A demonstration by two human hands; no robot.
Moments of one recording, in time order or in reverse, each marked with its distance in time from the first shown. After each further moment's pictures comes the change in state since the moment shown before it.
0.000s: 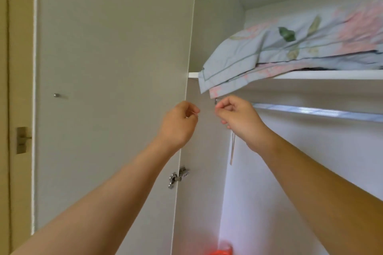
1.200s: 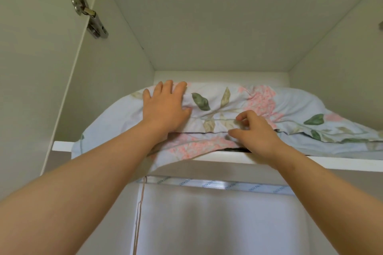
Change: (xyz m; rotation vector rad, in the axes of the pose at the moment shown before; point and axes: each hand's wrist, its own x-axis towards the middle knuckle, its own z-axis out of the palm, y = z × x) left_hand 0.251 0.130 0.151 0.365 0.109 0.623; right_hand 0.130 0.021 -0.214 -0.713 0.496 0.071
